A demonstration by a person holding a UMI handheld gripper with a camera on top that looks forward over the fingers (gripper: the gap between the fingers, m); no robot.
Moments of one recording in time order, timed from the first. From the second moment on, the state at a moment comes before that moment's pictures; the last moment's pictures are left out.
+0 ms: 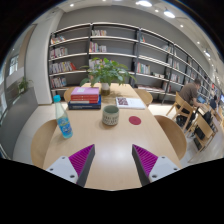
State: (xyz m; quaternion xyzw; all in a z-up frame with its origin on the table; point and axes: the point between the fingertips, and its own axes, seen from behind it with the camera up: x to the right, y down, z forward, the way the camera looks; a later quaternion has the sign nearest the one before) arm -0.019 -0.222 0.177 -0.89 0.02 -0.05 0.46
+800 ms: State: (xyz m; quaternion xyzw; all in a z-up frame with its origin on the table) arm -0.255 0.013 0.095 -0.83 -0.05 0.06 0.55
